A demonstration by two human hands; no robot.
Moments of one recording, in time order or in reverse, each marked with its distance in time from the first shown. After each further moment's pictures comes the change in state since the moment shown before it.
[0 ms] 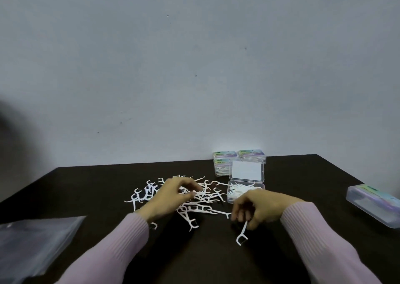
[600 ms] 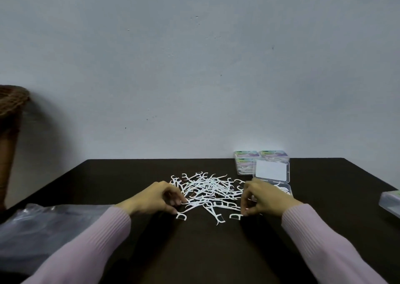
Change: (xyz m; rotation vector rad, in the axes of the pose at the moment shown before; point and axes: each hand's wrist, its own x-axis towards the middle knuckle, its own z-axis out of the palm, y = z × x) left_hand -0.054 -0.039 -0.072 0.167 -0.240 -0.175; right_hand 0.035 -0.026 0.018 -0.373 0.303 -0.117
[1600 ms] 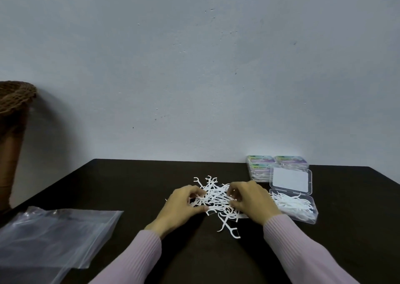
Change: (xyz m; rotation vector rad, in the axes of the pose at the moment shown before) left_hand 0.040 -0.012 0.048 -0.094 0.381 -0.070; right_hand 0.059 -0.030 0.029 0.064 0.353 0.104
